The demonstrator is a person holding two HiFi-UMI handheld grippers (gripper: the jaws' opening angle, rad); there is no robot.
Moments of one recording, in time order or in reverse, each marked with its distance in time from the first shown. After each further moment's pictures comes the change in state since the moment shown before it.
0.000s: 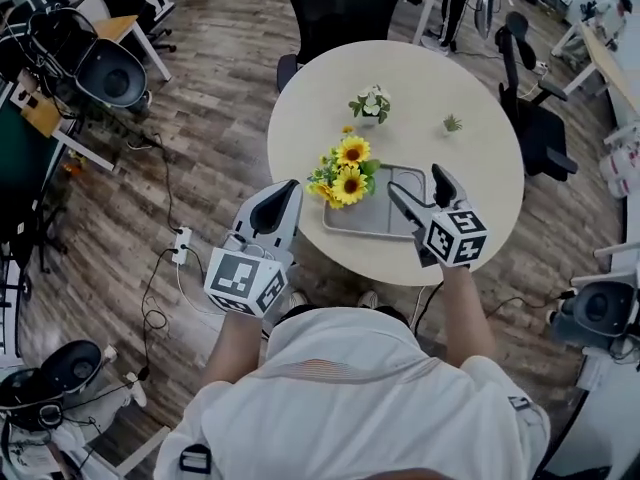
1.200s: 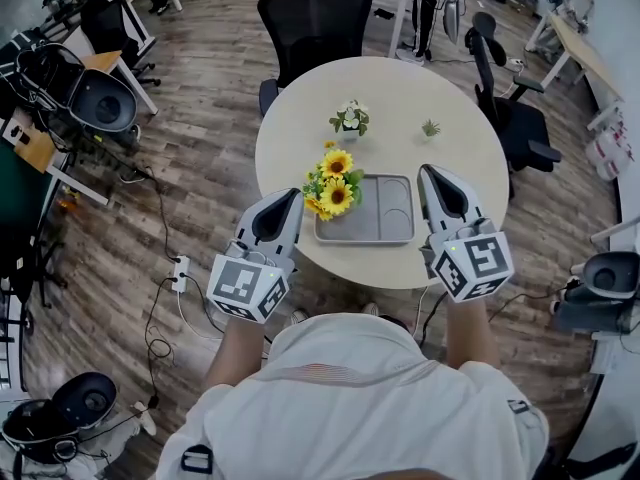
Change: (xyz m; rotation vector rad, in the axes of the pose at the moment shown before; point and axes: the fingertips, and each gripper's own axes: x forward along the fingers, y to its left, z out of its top) left arm 0.008 -0.034 0.024 0.027 -0.037 -0.100; right arm -0.105 0.044 0.122 -0.192 -0.283 -0.114
